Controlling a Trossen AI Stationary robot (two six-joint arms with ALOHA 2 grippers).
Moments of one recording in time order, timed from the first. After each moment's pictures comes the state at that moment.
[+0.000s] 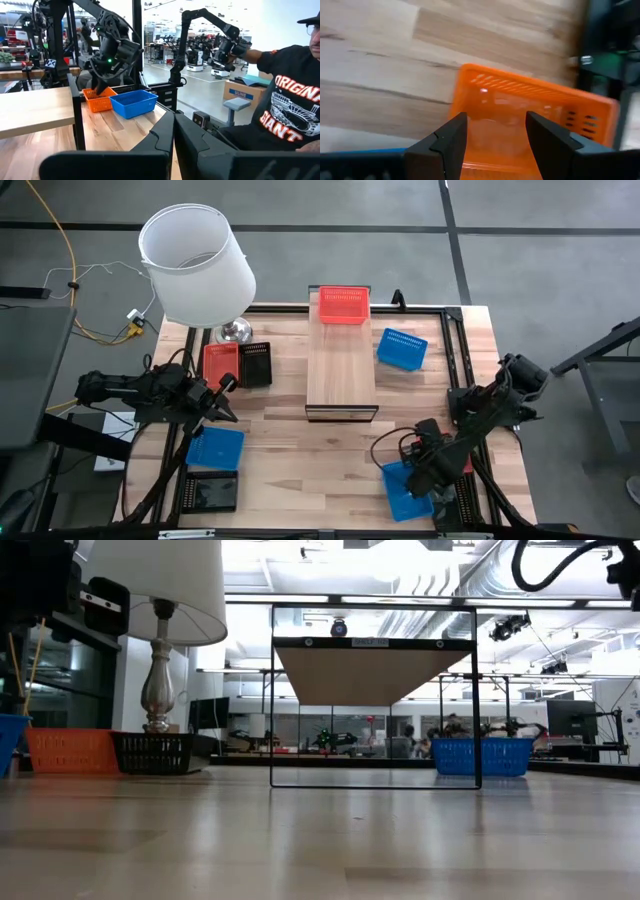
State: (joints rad) left arm 0.06 0.00 0.01 0.07 0.49 -0.05; right arm 0.81 1.66 1.12 -1.37 0.11 2.11
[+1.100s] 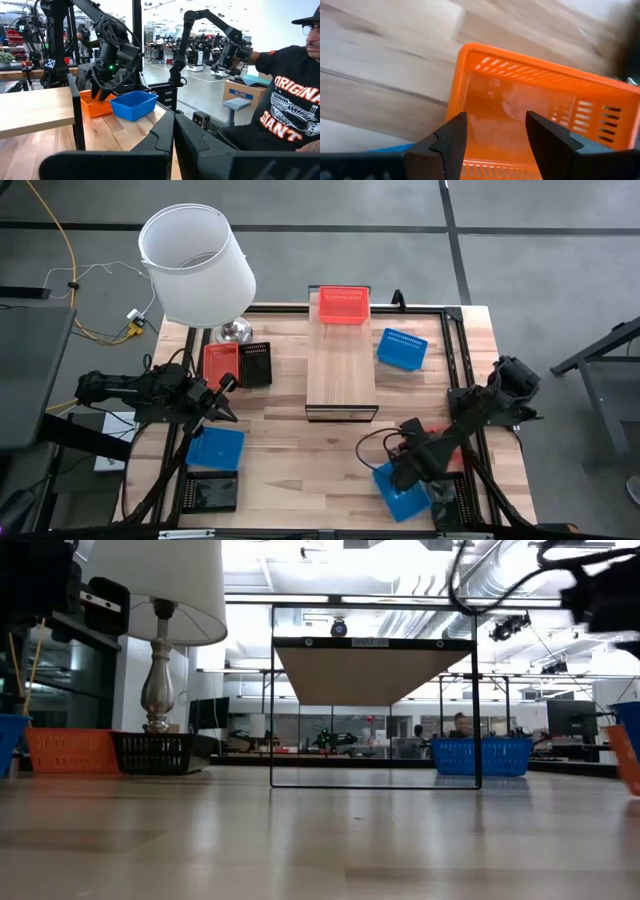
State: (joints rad) left arm 0.06 0.00 0.01 0.07 0.49 -0.05; right arm 0.70 1.72 1.12 -1.22 0.18 1.90
